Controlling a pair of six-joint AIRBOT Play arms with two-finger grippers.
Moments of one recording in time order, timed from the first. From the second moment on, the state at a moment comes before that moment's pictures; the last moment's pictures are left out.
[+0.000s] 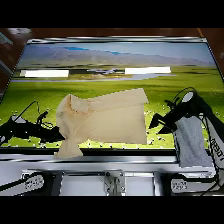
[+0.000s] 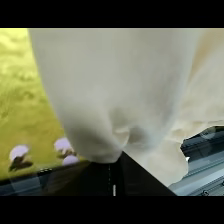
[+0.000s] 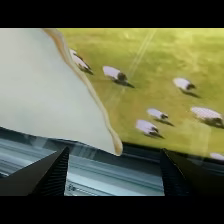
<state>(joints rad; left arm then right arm) 0.32 -1.30 0.59 0.94 -1.19 -1.14 -0.12 -1.53 0.99 -1.12 1.45 1.50</state>
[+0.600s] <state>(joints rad) 0.32 -1.29 0.63 0.93 -1.22 -1.13 0.04 -1.53 0.85 -1.02 1.24 1.53</state>
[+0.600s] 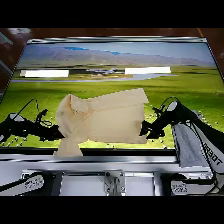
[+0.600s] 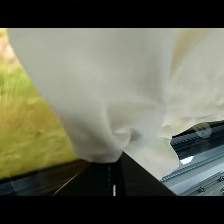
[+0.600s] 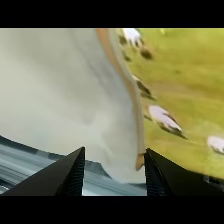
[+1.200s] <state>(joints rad) 0.31 -1.00 1.07 0.94 -1.28 -1.24 0.15 -1.32 1.21 -0.94 1.28 1.37</state>
